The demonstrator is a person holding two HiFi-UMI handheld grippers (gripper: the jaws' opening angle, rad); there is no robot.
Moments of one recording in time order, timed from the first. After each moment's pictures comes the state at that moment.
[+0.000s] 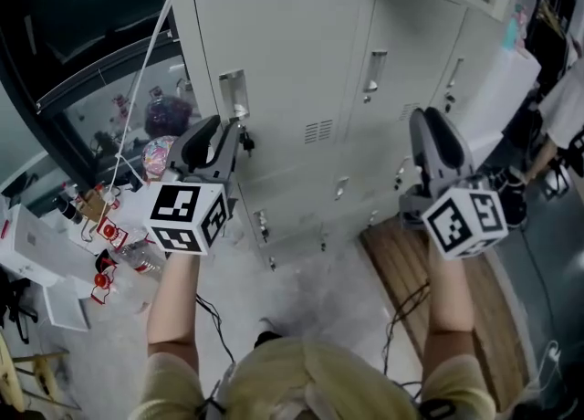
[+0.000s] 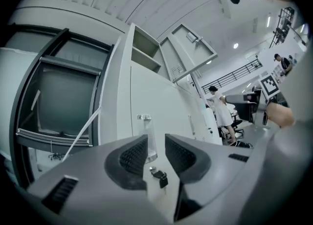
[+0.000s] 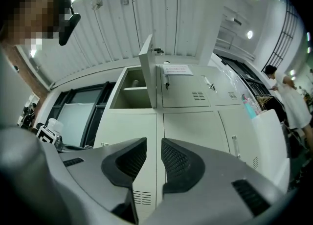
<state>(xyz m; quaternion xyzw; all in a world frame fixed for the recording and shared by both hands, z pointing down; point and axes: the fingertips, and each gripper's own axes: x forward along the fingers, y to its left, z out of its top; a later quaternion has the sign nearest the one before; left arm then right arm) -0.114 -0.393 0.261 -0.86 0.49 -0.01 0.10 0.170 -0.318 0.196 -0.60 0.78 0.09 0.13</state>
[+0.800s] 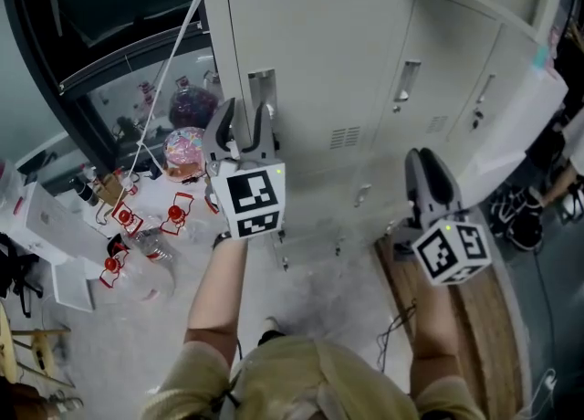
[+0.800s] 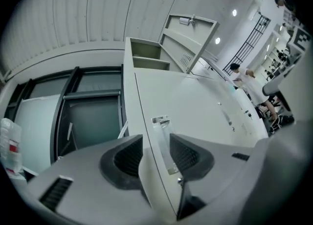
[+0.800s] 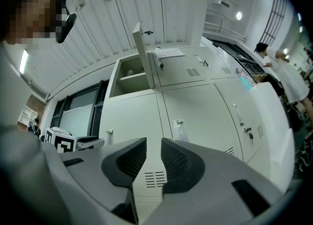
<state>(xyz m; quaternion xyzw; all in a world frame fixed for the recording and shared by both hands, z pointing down) -0.127 -0.428 0.249 -0.73 0.66 -0.01 0.20 0.149 -0.339 0.274 -0.59 0.79 0.00 0.15</state>
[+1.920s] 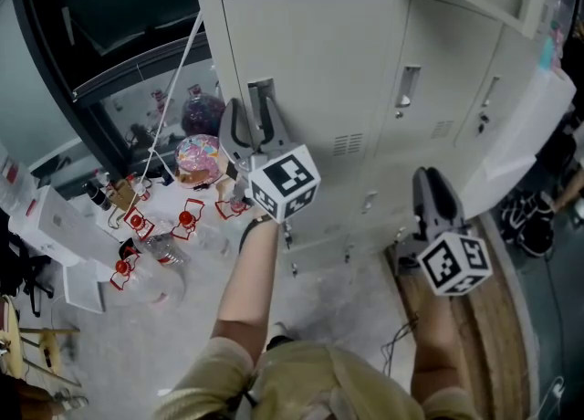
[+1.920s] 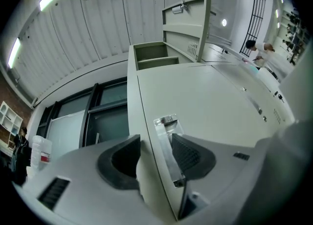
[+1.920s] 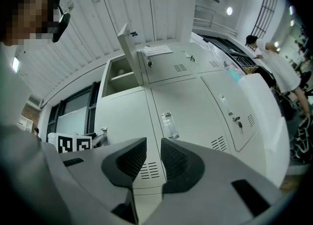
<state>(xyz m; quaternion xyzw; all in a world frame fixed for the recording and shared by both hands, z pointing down) -0.128 -0.451 0.241 -0.60 0.76 0.00 0.24 0.176 -0.335 0.299 -0.60 0.78 -0.04 0.15</state>
